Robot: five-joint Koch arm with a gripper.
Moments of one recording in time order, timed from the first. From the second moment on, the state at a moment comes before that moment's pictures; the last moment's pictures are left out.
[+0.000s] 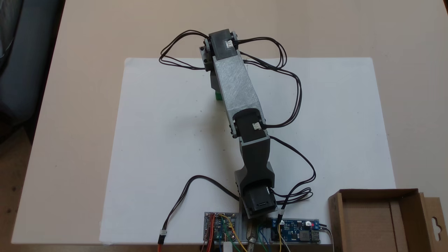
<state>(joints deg) -17.3 74.2 67.3 62.5 21.2</state>
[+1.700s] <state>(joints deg) -15.4 70.0 76.2 54.3 23.4</state>
